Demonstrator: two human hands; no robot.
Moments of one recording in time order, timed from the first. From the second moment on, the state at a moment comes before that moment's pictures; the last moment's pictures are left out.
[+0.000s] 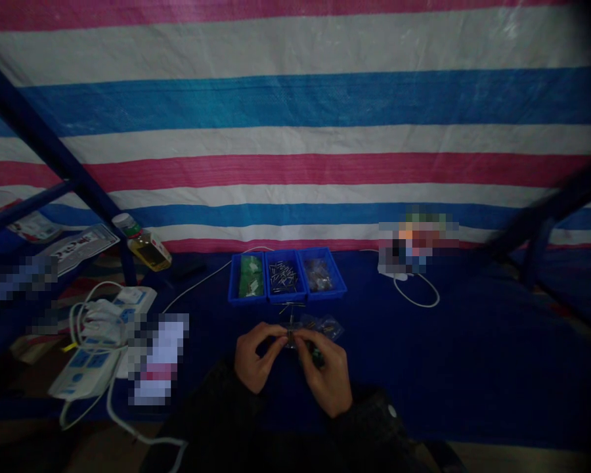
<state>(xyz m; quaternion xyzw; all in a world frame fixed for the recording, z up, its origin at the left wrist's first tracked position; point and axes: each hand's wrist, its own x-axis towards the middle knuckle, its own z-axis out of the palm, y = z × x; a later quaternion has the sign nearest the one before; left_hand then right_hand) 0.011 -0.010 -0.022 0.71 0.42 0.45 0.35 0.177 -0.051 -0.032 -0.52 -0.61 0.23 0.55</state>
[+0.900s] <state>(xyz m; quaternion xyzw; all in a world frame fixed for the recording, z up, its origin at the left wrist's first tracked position) 0.011 -0.010 -0.022 0.70 0.43 0.47 0.32 0.171 -0.047 -0.039 -0.51 -0.60 0.24 0.57</state>
